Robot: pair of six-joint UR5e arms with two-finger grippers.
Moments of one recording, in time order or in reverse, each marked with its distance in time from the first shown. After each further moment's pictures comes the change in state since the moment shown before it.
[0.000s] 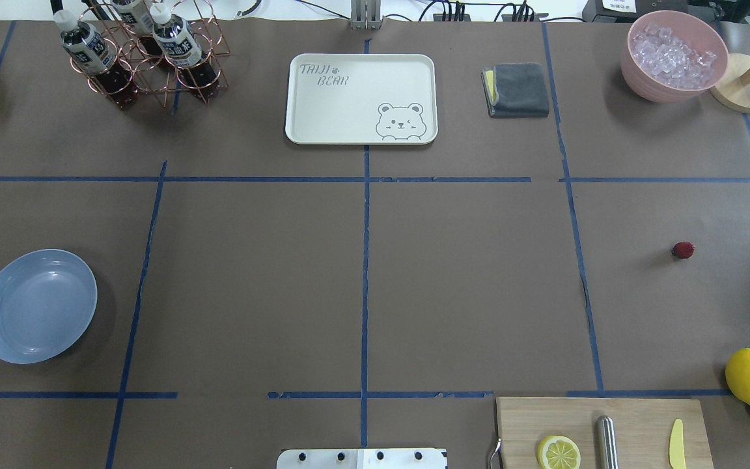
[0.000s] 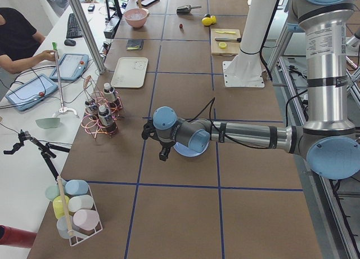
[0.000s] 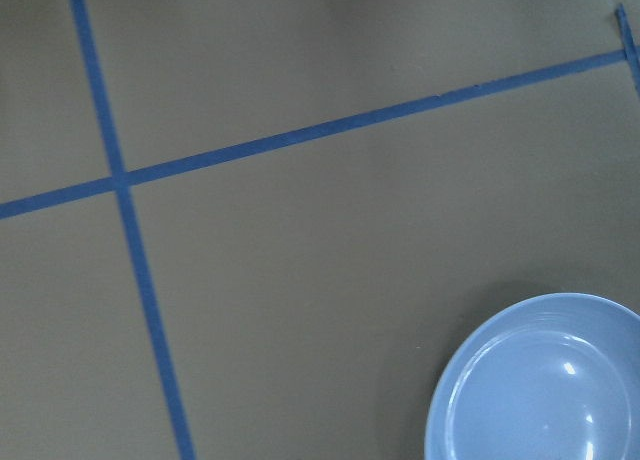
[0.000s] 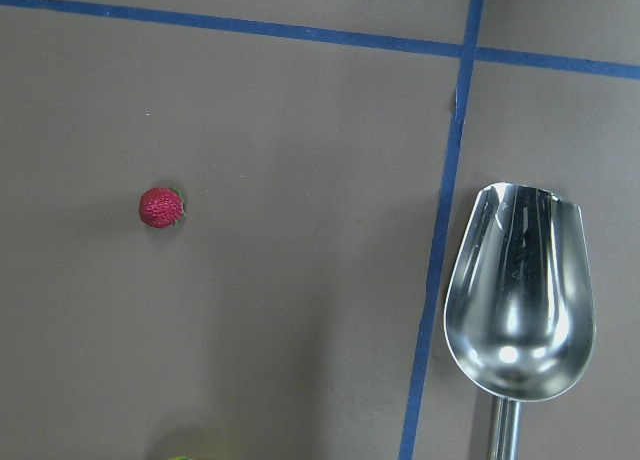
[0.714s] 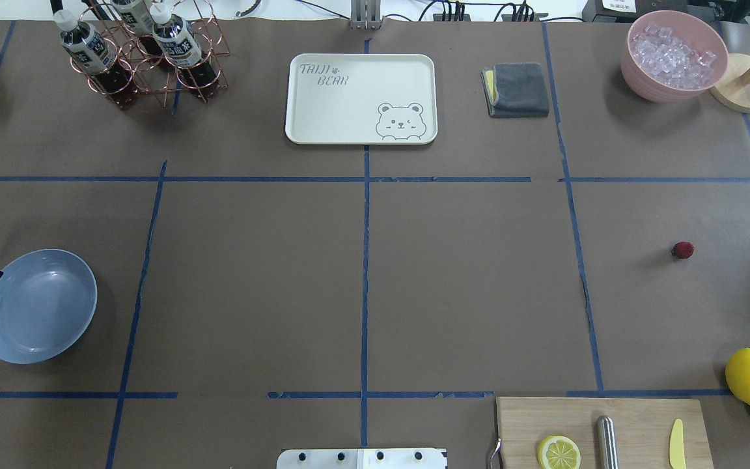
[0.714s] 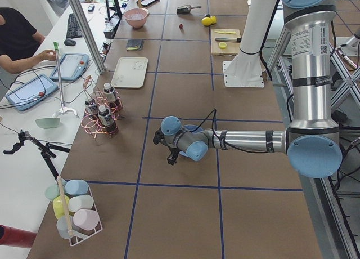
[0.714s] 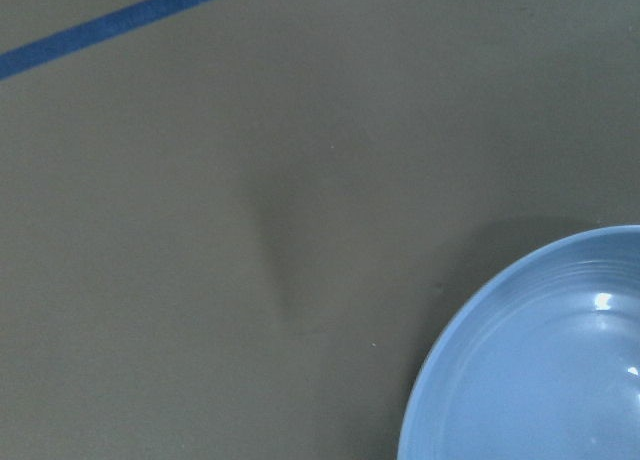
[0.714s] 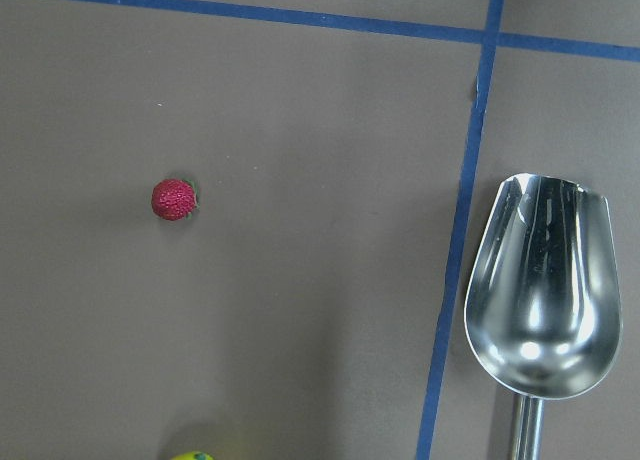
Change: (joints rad) left arm 0.191 -0.013 0.125 -0.147 0.104 -0.086; right arm -0.019 0.000 -0.006 -0.001 0.014 0.010
